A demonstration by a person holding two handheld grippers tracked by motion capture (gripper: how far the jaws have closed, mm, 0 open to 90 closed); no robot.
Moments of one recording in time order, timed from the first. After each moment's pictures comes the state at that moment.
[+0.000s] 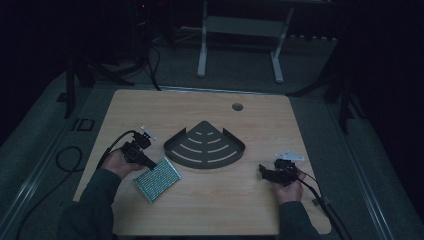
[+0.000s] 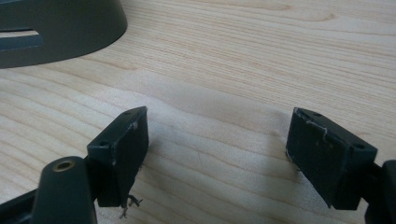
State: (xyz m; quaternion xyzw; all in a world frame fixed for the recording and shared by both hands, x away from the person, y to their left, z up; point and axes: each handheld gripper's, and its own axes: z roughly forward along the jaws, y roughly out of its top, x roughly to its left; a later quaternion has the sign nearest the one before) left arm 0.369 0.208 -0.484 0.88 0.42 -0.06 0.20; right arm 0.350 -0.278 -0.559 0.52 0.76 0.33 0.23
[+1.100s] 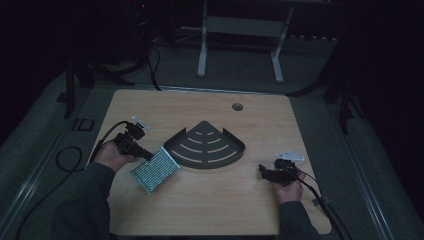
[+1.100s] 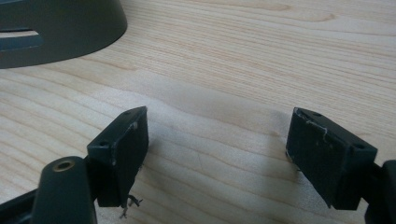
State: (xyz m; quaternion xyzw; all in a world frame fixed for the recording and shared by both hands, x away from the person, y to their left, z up) left arm 0.373 0.220 -0.450 0.87 0.43 -0.04 0.23; right arm 0.351 -0.278 -0.559 0.52 0.76 0.33 0.23
